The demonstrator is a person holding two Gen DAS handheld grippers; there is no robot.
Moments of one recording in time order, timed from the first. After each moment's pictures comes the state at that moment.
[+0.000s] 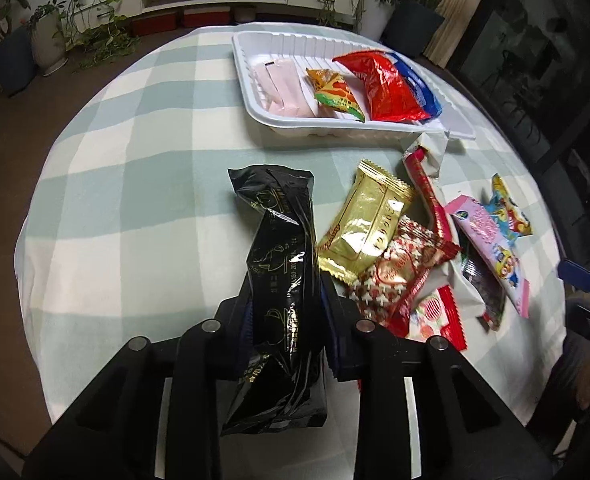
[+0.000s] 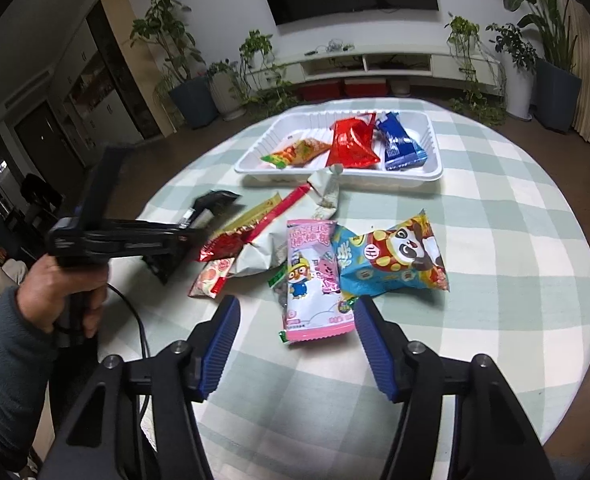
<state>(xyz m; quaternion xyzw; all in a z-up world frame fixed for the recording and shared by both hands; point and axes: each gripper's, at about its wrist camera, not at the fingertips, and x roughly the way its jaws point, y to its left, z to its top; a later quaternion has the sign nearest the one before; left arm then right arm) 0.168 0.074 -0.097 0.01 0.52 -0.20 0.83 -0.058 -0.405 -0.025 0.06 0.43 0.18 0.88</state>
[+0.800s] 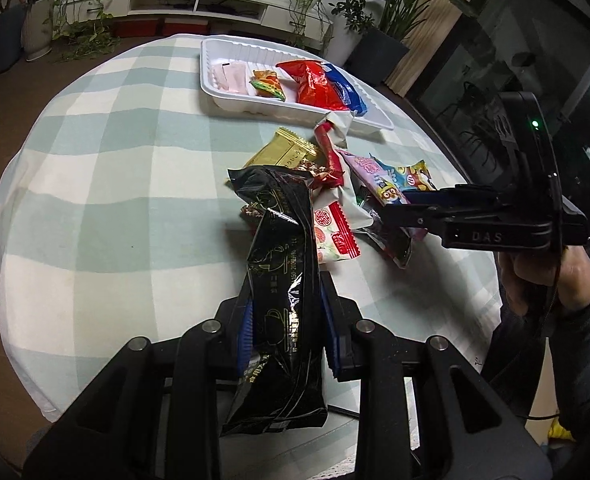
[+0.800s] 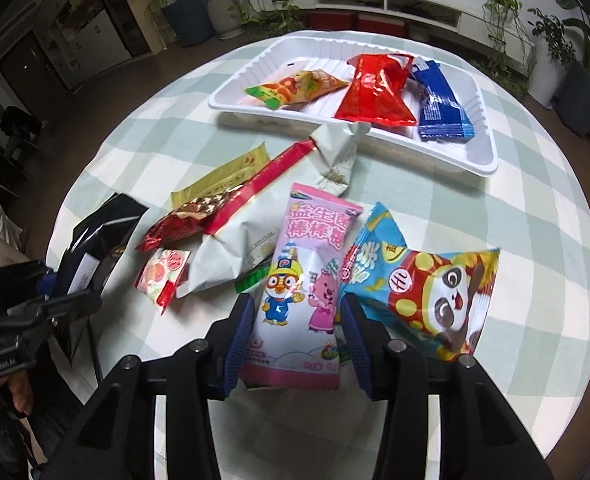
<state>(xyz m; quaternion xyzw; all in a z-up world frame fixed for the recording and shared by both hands) 0.064 0.080 -0.078 -0.06 0.49 -0.26 0.83 0.022 -0.368 -0.062 -0.02 0.55 0.17 0.82</state>
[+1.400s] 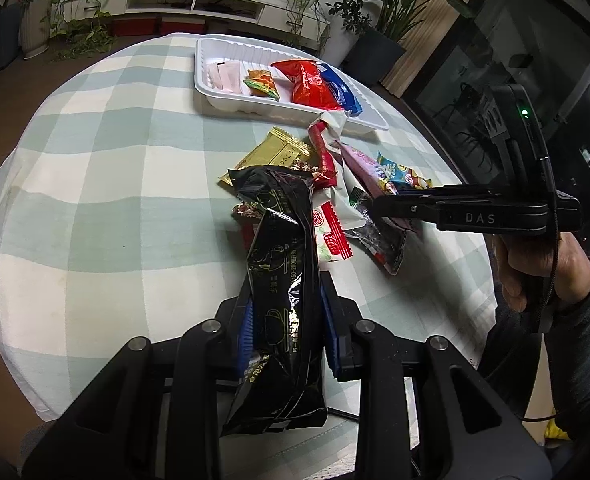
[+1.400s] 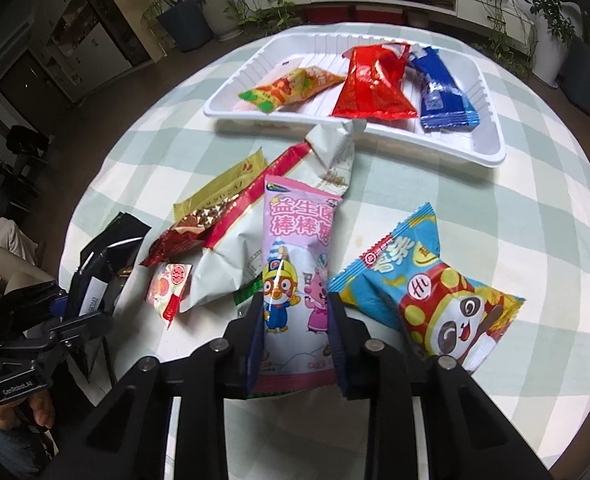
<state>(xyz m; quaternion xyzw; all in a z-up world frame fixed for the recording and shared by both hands) 0.068 0.079 -0.079 -0.07 0.49 -0.27 0.83 0.030 -0.378 -0.061 0.02 0.55 0.18 0.81</state>
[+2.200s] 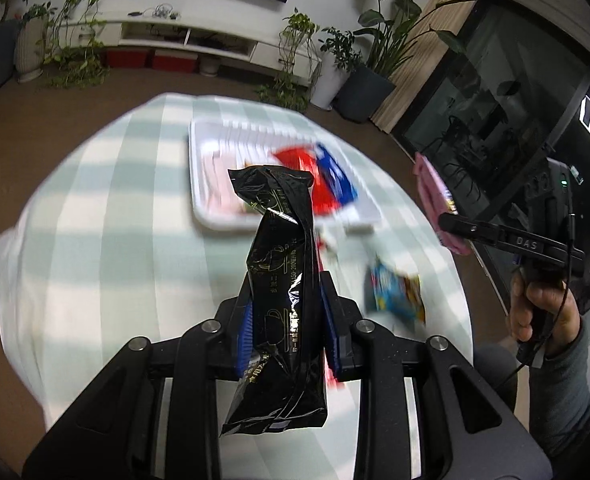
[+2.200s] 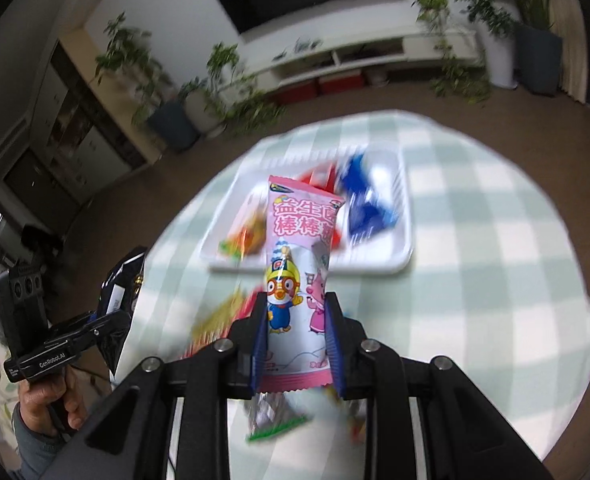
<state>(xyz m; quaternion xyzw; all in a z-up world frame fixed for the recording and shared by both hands) 0.159 0.081 -0.010 -0.09 0.43 -0.28 0.85 0.052 -0.458 0.021 0.15 0.43 0.15 0.88</state>
